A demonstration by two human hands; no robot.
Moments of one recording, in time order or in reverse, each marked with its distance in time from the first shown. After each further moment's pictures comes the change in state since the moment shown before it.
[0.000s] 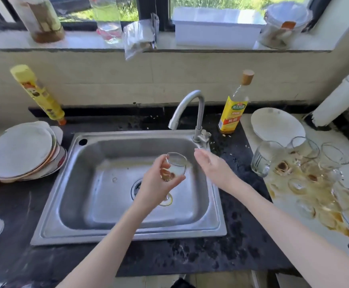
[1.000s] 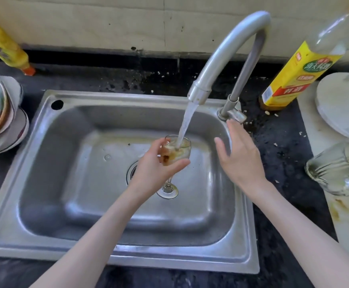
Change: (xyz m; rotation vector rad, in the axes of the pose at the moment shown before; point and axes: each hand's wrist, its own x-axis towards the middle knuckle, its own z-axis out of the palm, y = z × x) left_hand 0.092 -0.084 0.019 -0.081 0.023 -0.267; right_hand 0.112 0.094 0.039 -0.464 0.304 -0.167
